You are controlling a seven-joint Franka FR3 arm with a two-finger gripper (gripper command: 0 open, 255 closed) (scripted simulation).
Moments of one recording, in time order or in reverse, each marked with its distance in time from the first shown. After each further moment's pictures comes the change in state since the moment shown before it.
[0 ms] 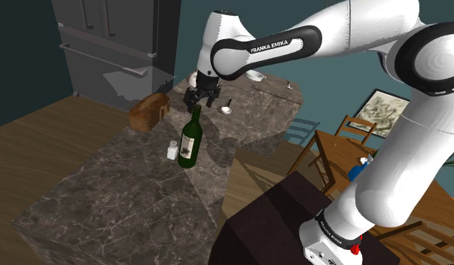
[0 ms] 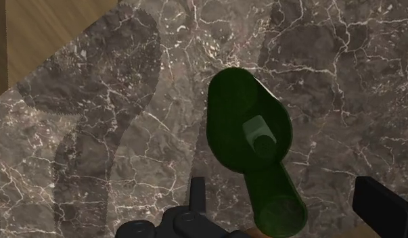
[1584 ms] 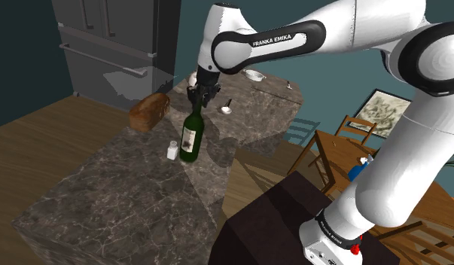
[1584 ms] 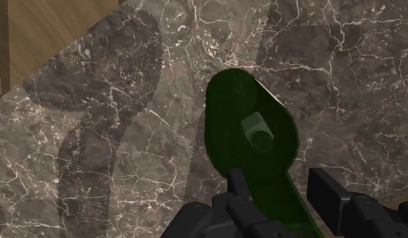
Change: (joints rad) arm 0.000 -0.015 0.002 0.025 0.007 -0.039 -0.005
